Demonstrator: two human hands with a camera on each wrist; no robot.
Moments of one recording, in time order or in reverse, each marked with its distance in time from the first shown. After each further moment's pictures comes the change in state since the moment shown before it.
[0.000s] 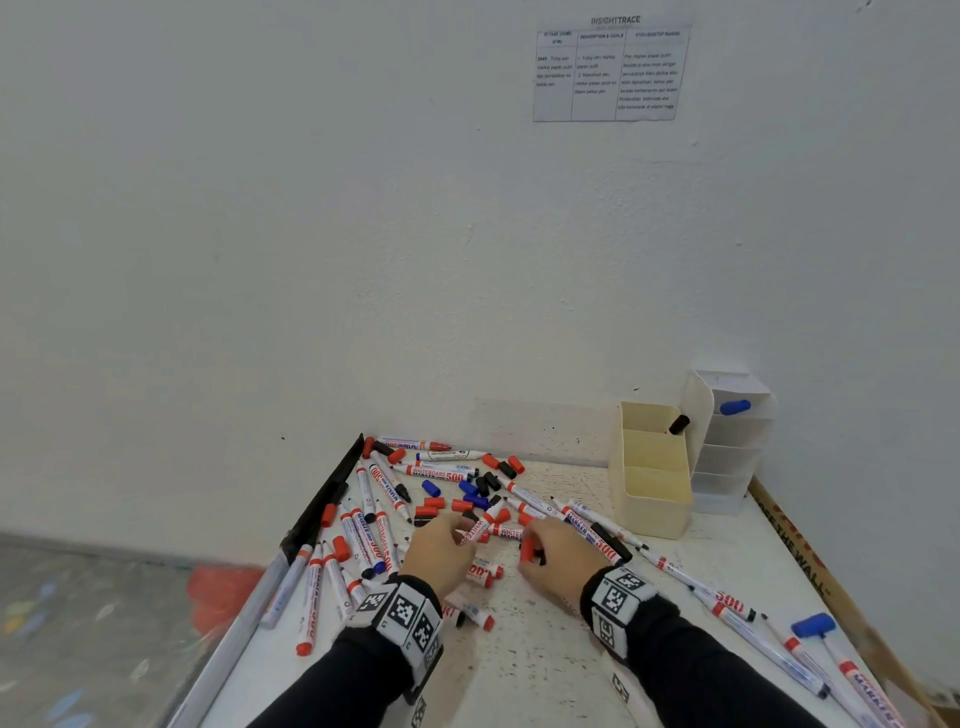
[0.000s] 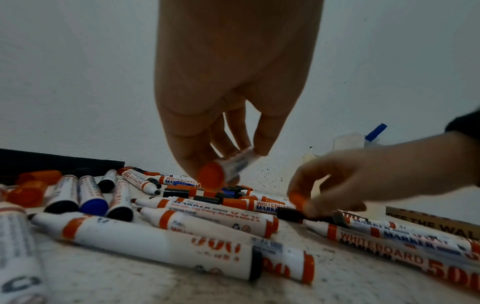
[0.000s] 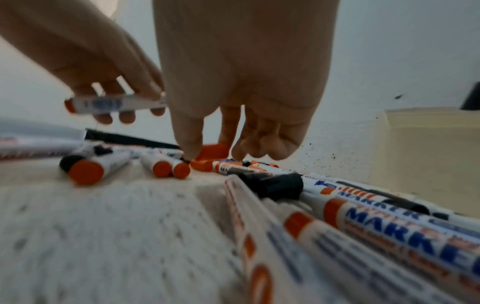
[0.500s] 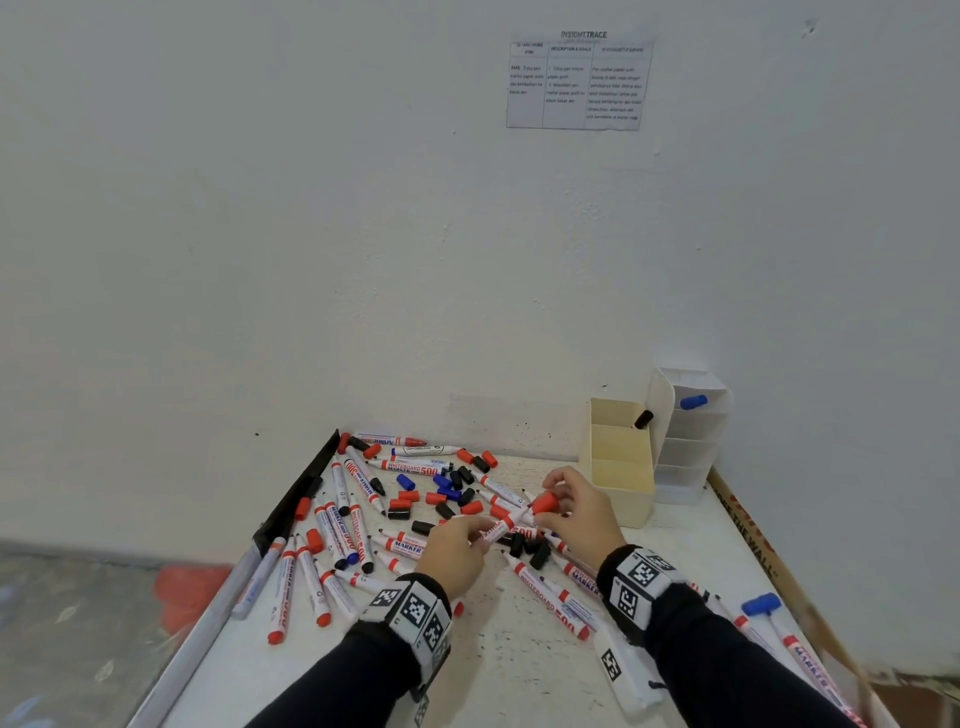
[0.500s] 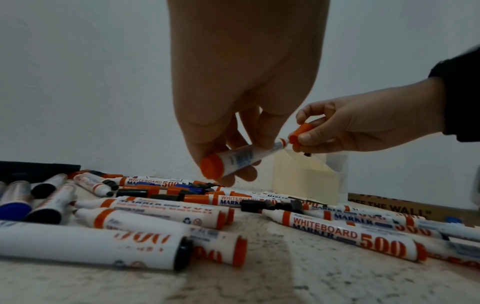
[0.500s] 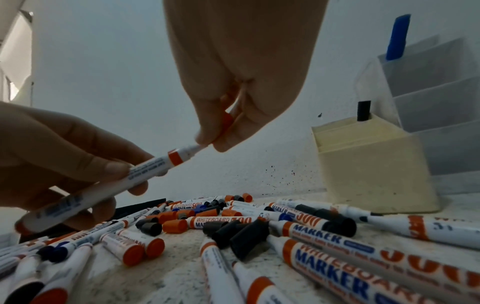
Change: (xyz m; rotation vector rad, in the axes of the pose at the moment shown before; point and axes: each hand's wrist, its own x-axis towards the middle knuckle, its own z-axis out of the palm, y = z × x) left_hand -0.021 0.034 0.025 -0.025 -0.100 0.113; right_hand -0.030 0.015 -0.046 0.640 0.339 0.047
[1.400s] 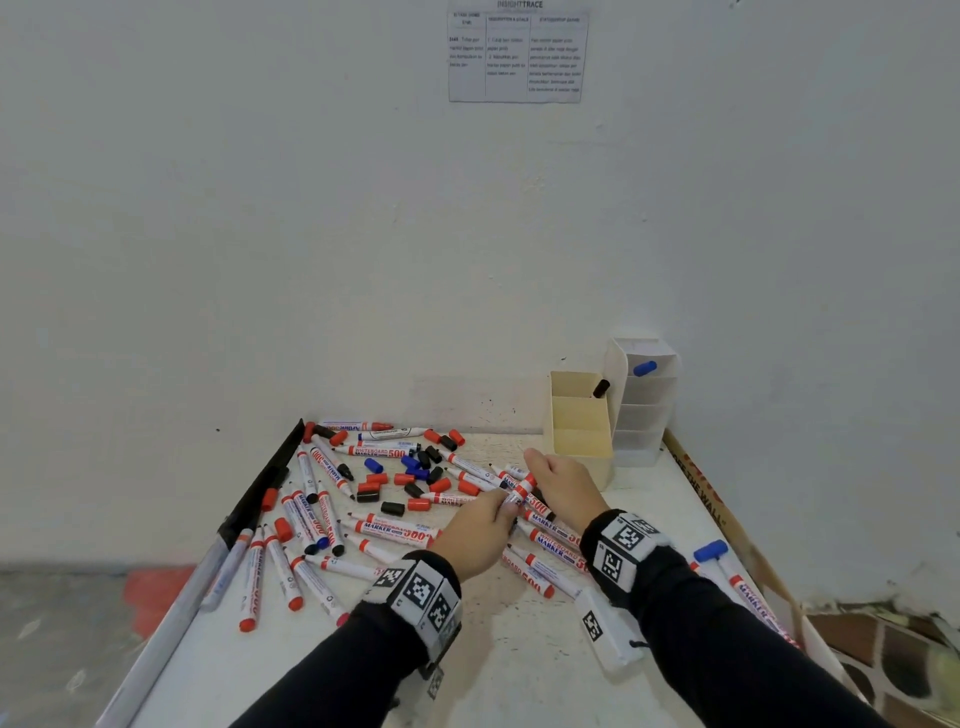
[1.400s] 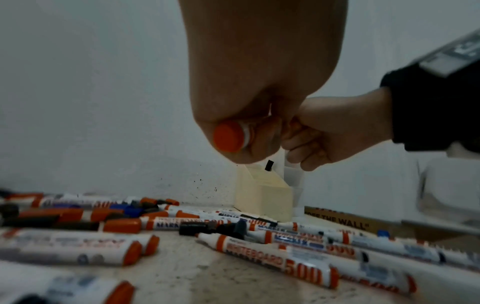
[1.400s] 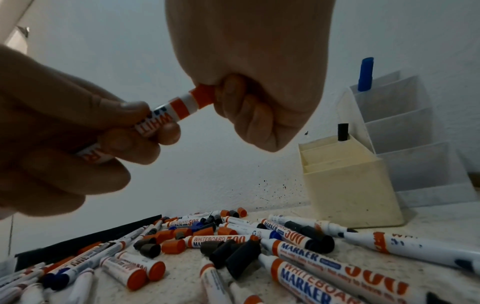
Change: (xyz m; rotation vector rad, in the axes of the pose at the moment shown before) left_hand -0.019 0.052 0.023 -0.079 -0.186 0.195; right_hand -0.014 -0.014 -0.021 -0.151 -0.012 0.089
